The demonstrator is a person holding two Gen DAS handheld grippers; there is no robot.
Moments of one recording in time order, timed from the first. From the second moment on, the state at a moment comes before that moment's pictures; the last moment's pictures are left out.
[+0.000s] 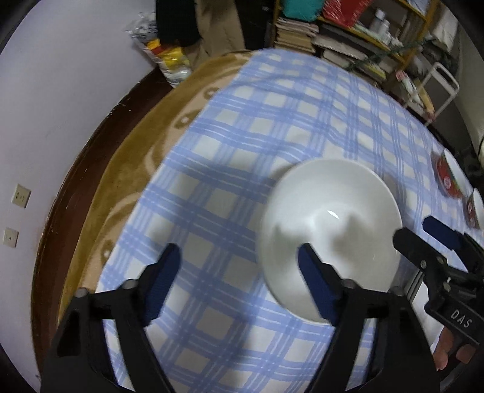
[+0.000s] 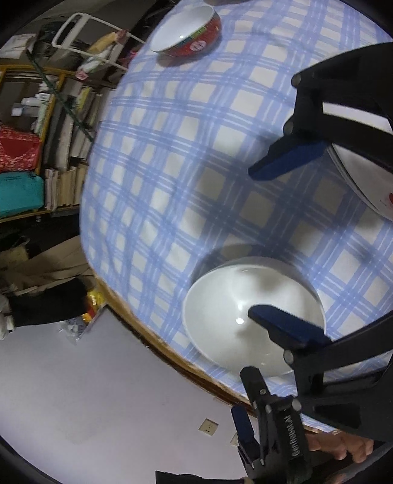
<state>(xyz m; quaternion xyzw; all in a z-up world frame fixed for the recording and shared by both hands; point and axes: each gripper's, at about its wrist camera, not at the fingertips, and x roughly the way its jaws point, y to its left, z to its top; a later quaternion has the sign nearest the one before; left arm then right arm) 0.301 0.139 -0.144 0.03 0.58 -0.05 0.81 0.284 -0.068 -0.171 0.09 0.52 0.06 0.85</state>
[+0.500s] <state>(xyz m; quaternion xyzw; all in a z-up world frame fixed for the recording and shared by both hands) 0.305 0.126 -0.166 0.00 0.61 -0.06 0.79 0.286 -0.071 -0.197 0.16 0.55 0.11 0.81</state>
